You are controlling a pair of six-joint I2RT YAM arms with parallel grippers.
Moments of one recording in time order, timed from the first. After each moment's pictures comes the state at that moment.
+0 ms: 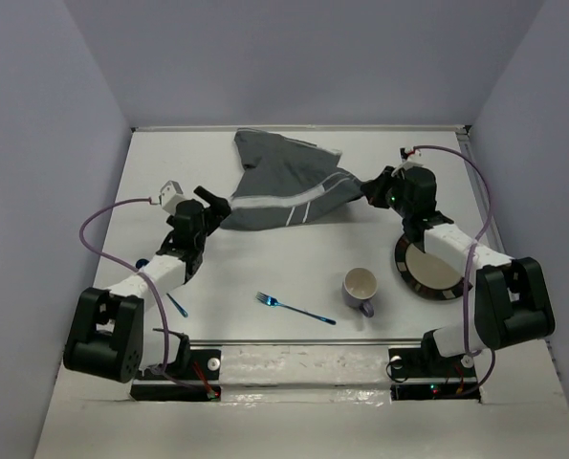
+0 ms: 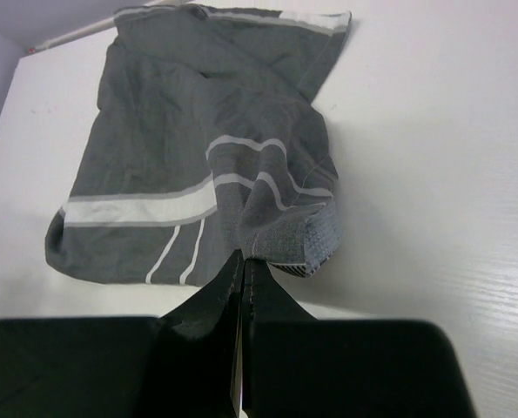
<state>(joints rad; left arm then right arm) -0.25 1.25 0.52 0.33 -0.28 -0.85 0.22 1.44 0.80 0.33 -0.18 0.47</state>
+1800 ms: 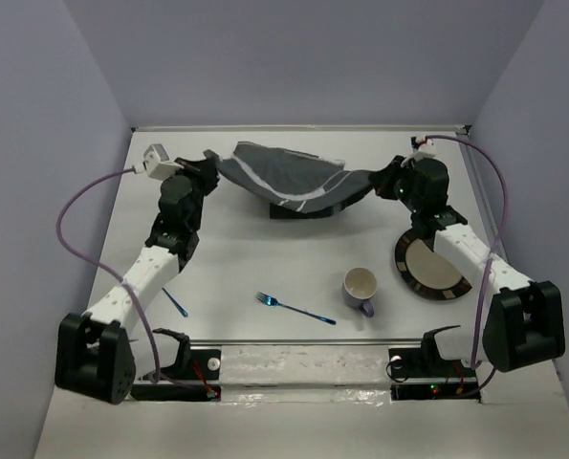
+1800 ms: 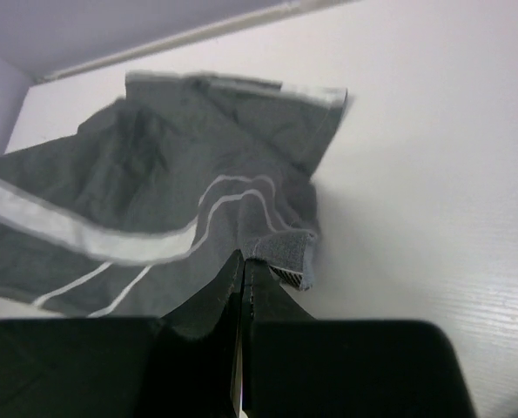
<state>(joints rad) -0.26 1.25 0.69 0.40 -0.27 -0.91 0.22 1.33 0.84 0.21 -0.13 0.46</state>
